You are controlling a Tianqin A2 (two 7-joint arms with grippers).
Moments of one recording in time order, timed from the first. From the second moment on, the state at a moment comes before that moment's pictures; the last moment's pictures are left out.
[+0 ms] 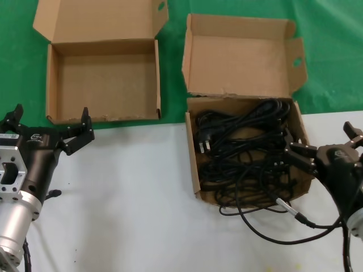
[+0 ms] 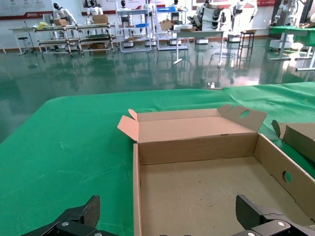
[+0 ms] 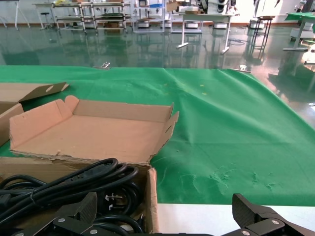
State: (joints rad) left arm -0.03 -0.32 1.64 -1.61 -1.83 -0.01 0.02; right arm 0.00 0.30 -1.60 1.60 1.80 0.00 0.00
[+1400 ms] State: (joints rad) left arm -0.03 -0.32 1.64 -1.61 -1.83 -0.01 0.02; right arm -0.02 0.52 -1.64 1.72 1.79 -0.12 -0.05
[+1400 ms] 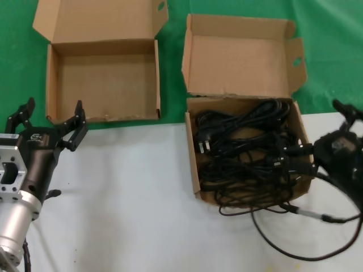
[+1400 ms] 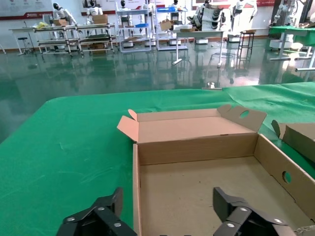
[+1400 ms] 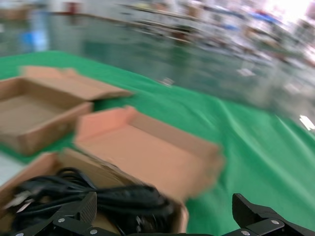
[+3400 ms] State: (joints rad) left arm -0.03 -0.32 1.64 -1.61 -1.83 -0.01 0.02; right arm 0.96 0.62 -2.17 1.36 1.26 -1.10 -0.33
